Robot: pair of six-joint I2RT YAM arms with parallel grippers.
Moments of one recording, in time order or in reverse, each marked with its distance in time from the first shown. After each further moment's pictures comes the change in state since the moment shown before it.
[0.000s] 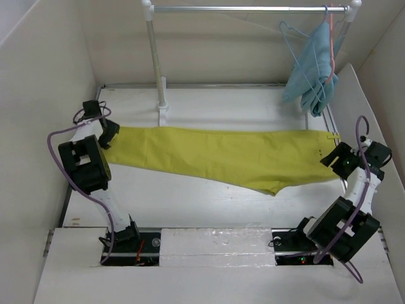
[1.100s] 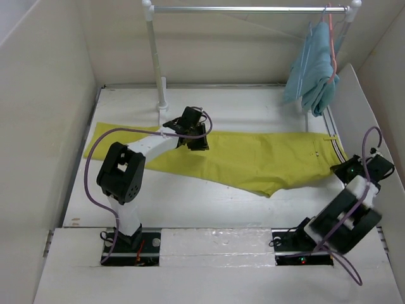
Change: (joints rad) left arm -0.895 -0.073 -0.037 0.111 0.236 0.203; right arm -0.176 0.164 -0.178 0.400 -0.066 0.187
